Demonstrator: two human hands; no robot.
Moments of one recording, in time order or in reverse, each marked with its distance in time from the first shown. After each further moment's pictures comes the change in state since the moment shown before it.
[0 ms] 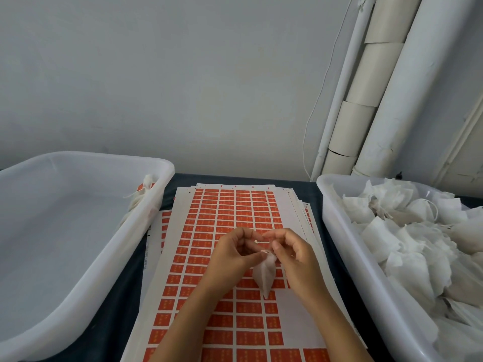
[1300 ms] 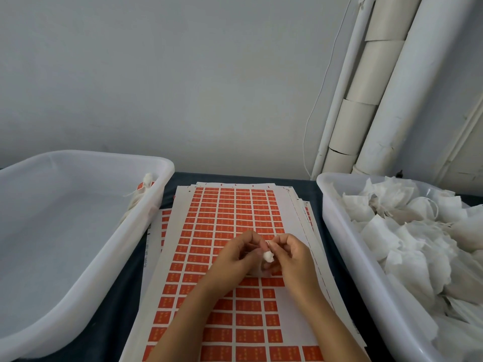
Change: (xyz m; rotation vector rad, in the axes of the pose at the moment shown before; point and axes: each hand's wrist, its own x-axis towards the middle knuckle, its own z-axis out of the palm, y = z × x) left_hand 0.001 -0.011 0.000 0.037 -0.163 0.038; right_hand 0.001 0.013 0.012 0.083 0.113 0.163
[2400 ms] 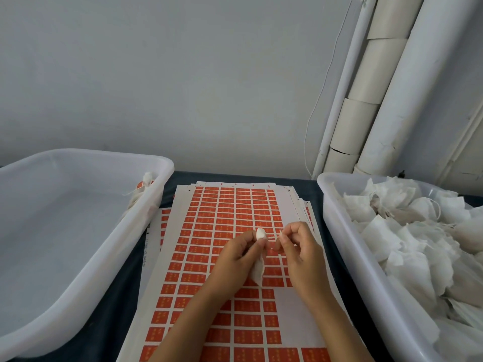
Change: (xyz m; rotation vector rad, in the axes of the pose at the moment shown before) left_hand -0.003 0.007 0.013 0.004 0.108 0.023; right_hand 0.001 -0.009 -0.016 -0.188 0.050 -0.207
